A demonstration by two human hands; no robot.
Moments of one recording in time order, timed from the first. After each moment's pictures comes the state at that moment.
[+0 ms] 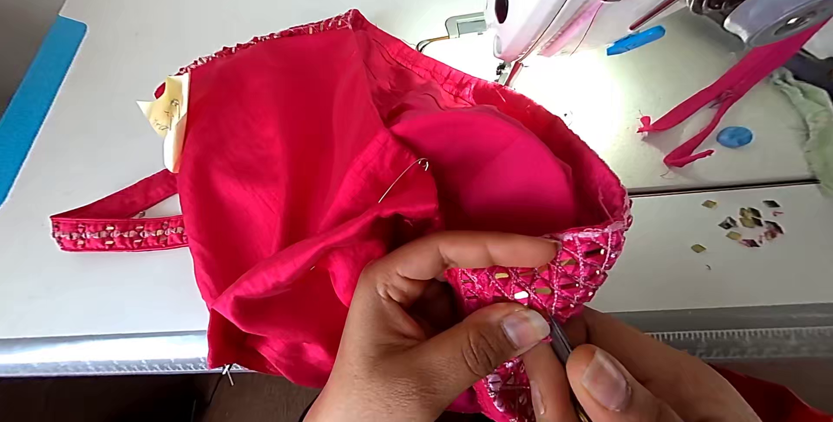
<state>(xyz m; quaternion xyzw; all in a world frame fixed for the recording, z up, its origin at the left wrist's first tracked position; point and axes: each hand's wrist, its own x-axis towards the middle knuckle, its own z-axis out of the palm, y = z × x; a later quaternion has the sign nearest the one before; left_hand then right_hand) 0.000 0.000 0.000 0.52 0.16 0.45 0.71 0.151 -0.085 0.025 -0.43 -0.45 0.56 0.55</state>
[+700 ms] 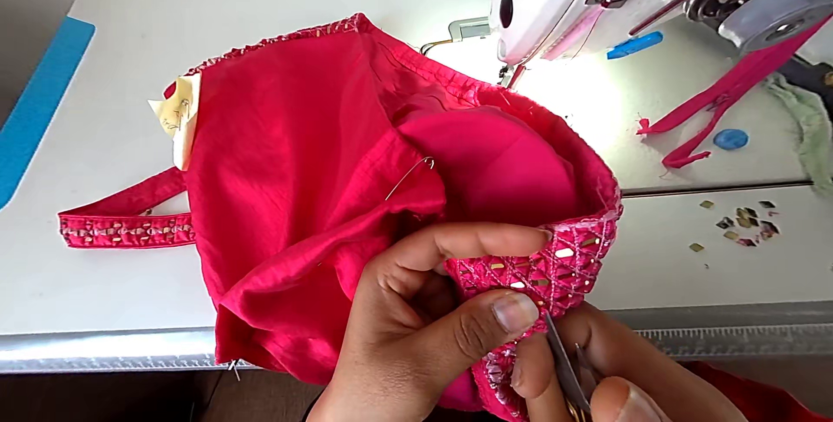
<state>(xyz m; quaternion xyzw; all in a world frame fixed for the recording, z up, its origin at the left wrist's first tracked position) -0.001 0.001 -0.002 0.49 0.15 0.46 0.72 0.145 -0.087 0.025 -0.46 -0.50 0.51 0.53</state>
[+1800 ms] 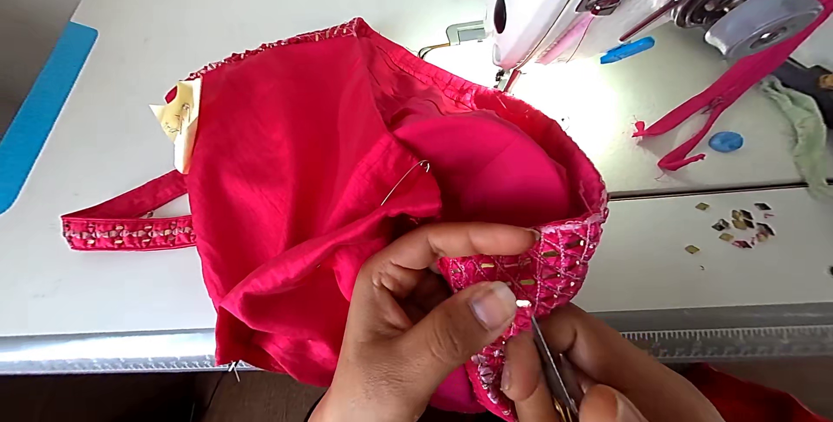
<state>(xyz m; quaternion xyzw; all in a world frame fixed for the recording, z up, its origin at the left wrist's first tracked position) -0.001 0.001 -0.002 0.49 0.16 0.47 0.71 0.145 -0.085 0.021 -0.43 -0.50 0.52 0.54</state>
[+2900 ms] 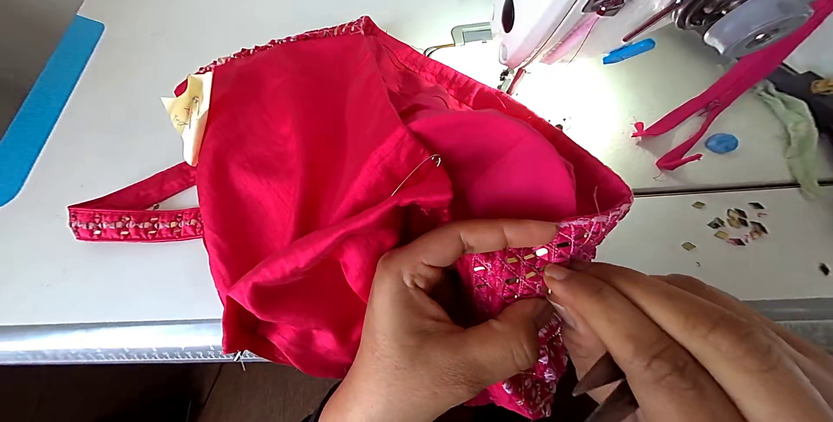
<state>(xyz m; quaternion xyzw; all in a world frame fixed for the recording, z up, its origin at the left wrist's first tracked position) 0.009 -0.003 0.001 0.60 0.24 0.47 0.60 0.177 -0.071 0.000 -0.52 -0.76 -0.19 0.36</state>
